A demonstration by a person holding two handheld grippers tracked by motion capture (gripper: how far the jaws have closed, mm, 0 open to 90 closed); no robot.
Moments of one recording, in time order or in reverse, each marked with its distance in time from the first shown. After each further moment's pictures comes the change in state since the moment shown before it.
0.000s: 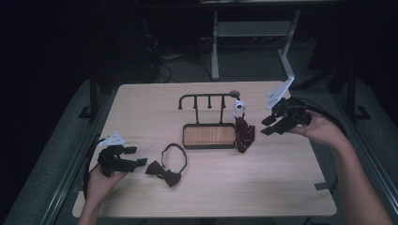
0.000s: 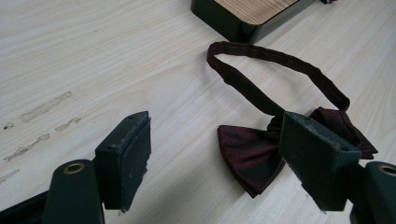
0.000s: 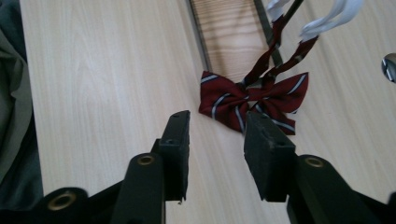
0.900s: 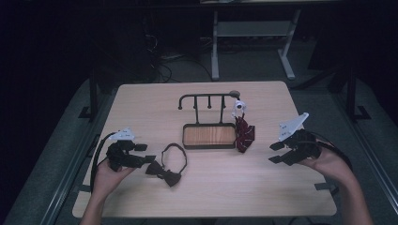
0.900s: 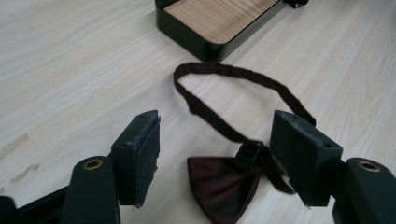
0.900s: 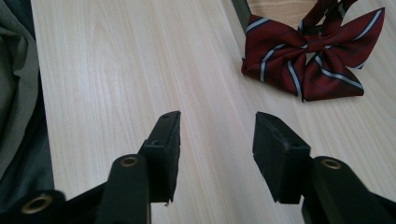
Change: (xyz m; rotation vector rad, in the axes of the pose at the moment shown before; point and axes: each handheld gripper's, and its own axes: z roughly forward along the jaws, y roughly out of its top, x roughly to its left) left arm -0.014 0.030 0.013 0.036 -0.078 0.059; right arm 0.048 -0.070 0.035 -0.061 -0.005 0.050
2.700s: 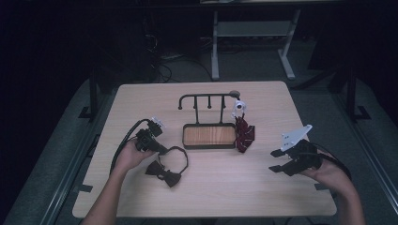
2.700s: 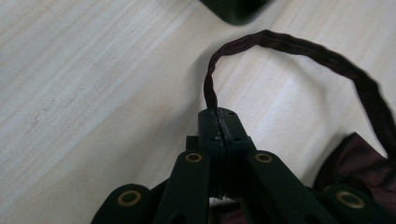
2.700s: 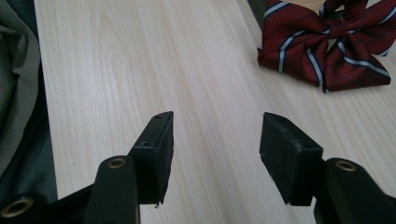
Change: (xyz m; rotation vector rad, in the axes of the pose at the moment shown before) left arm 0.027 0.050 0.086 0.448 -0.082 0.001; right arm 0.017 -0.021 0.013 -0.043 -0.009 0.018
